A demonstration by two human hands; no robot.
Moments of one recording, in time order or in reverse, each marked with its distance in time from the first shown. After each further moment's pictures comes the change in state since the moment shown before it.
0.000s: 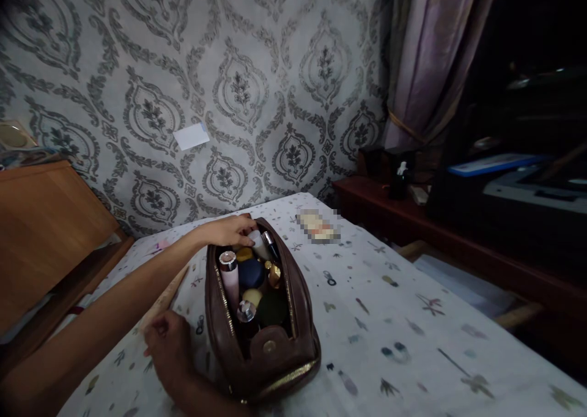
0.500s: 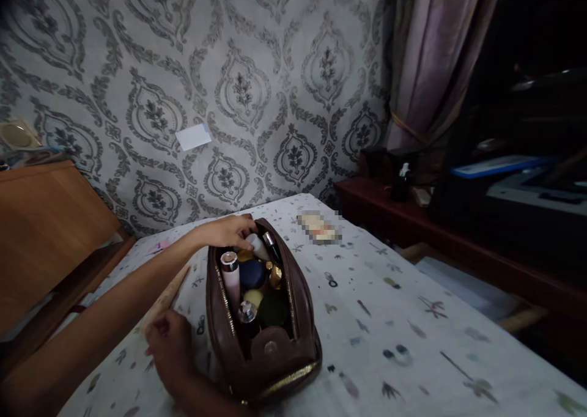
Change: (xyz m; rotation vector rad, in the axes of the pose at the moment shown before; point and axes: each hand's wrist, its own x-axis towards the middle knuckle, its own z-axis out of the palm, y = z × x) left_hand -0.006 0.001 -0.002 -0.059 0.016 -0.032; right_hand -0.002 -0.006 -0.001 0.016 -0.019 0.009
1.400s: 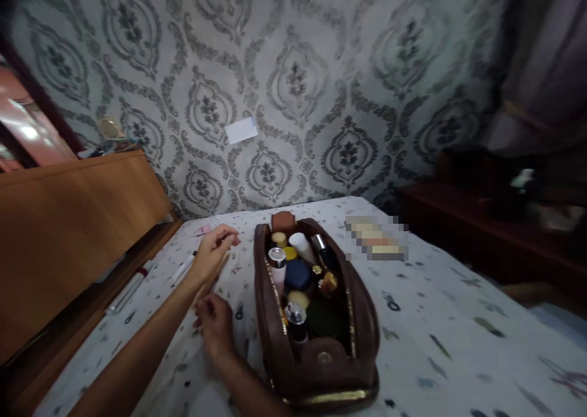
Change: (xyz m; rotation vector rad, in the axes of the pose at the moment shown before) left_hand -0.123 -0.043 0.069 -0.500 0.935 -0.288; right_hand 0.002 0.010 -0.007 -0.016 -0.047 -0.076
